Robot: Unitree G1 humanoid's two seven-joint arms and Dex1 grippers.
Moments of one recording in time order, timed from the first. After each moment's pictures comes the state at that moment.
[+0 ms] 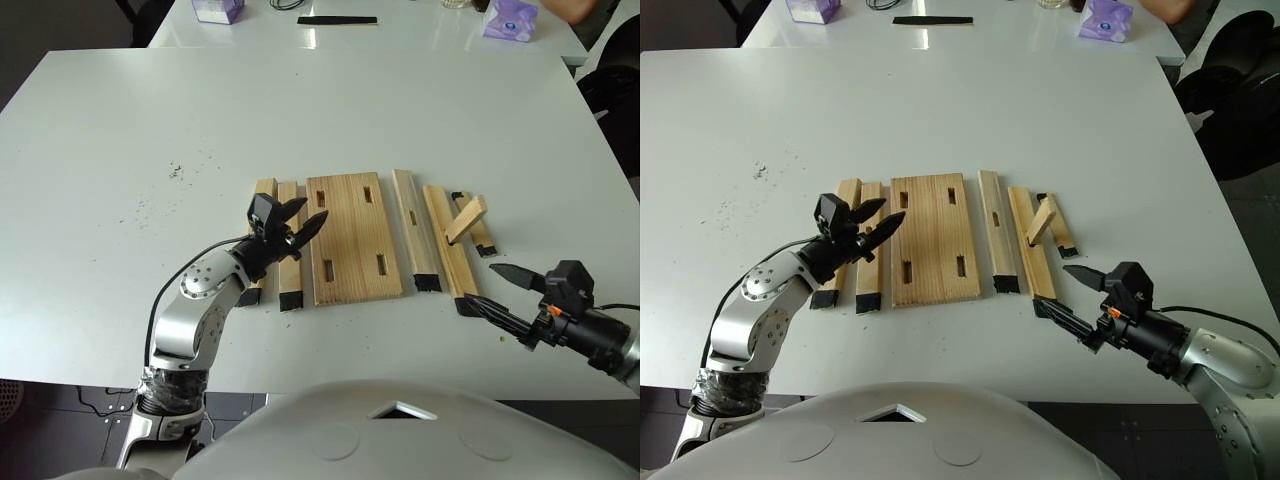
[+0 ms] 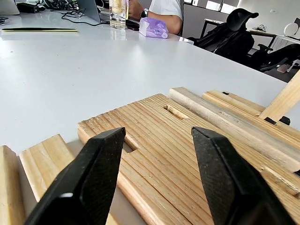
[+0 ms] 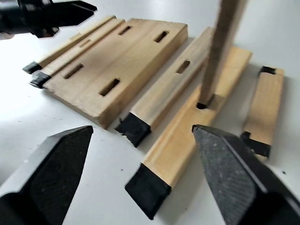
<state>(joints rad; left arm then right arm) 0.13 0.32 -0.07 -0.35 -0.39 0.42 -0.52 0.71 -0.66 -0.35 -0.66 0.54 0.51 0.76</state>
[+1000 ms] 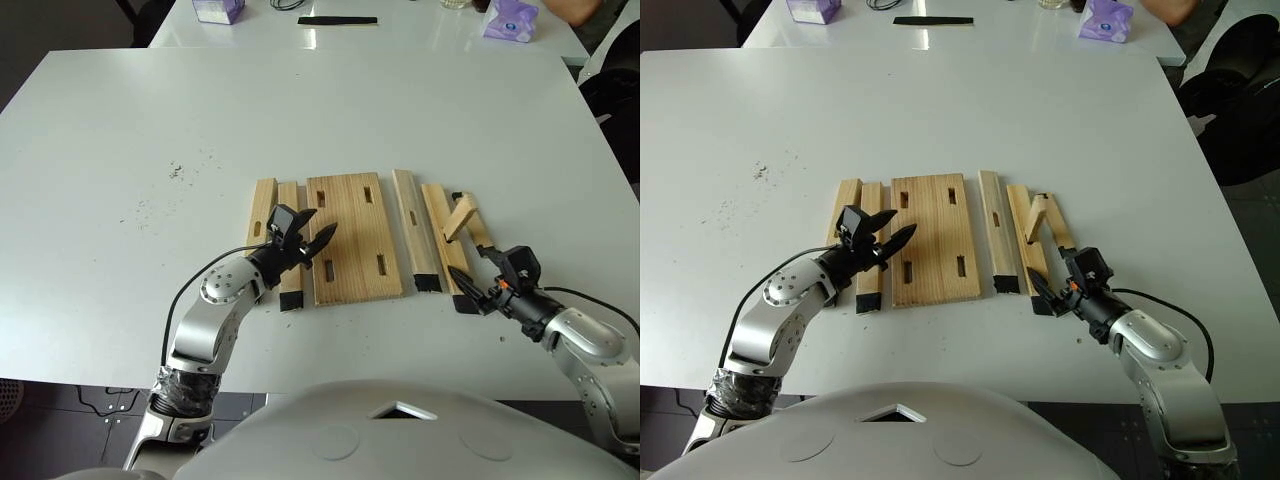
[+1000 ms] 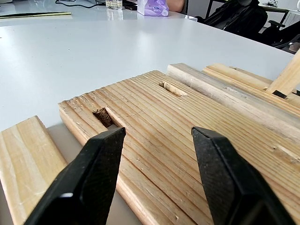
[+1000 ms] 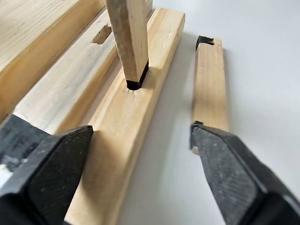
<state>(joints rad) 0.14 0.30 -0.17 -0.32 -0.28 0.38 -0.48 0.53 -0.53 -0.08 -0.62 0.30 0.61 0.43</state>
